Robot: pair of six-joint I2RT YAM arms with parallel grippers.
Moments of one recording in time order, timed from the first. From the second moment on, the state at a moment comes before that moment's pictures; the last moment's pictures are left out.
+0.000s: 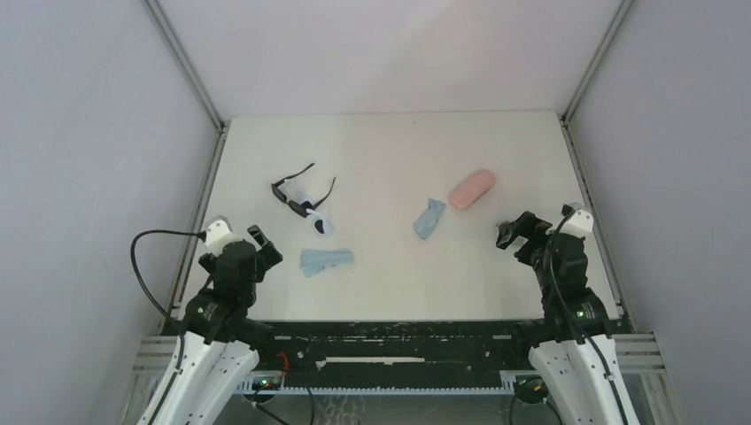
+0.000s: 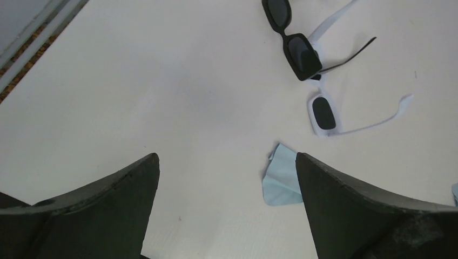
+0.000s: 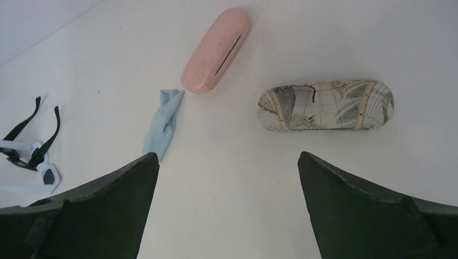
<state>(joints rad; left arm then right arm) -0.37 0.37 0.53 -0.74 -0.61 -0.65 0.20 0.36 0.55 -0.60 0.24 0.51</state>
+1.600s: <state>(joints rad) -0.14 0.70 0.77 -0.72 -0.18 -0.43 0.15 1.47 1.10 -0.56 0.27 0.53</state>
